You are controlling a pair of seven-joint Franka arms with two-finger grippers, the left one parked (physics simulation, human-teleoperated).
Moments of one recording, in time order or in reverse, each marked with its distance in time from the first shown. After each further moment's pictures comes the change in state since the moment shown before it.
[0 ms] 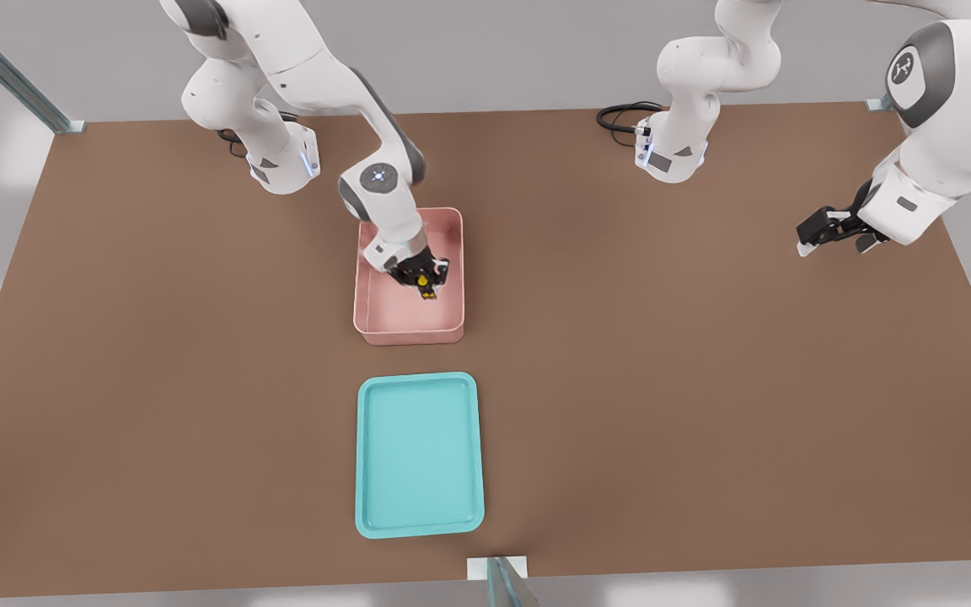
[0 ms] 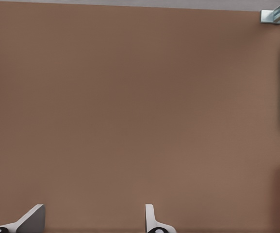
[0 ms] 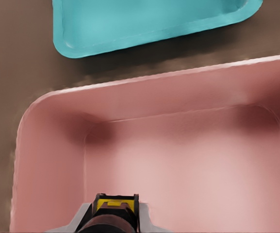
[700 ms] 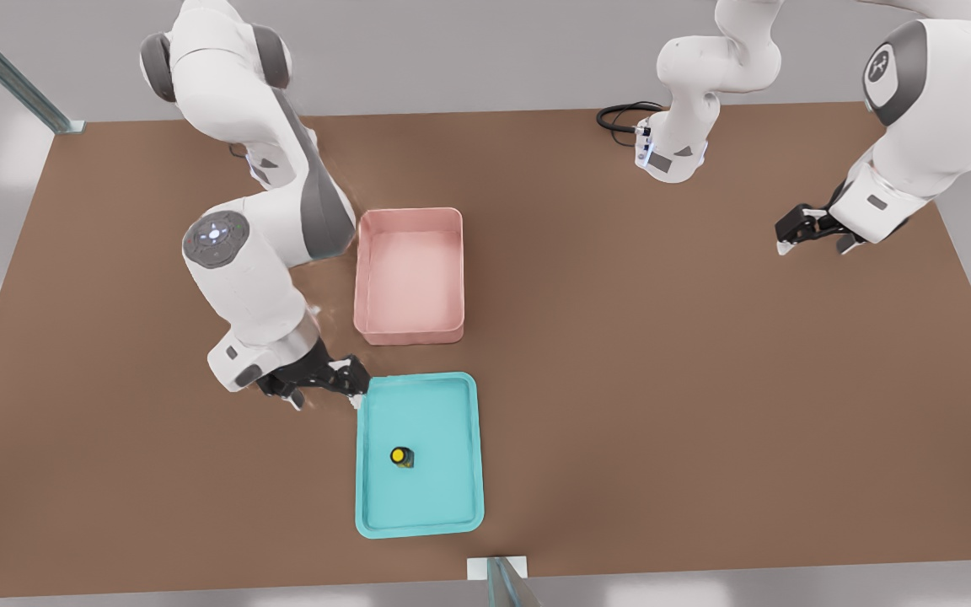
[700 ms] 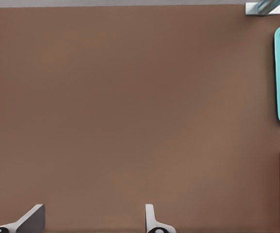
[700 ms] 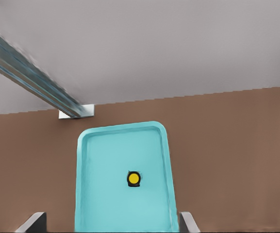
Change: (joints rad) arm -0.613 0.250 -0.037 1.207 0.064 -1.002 -0.488
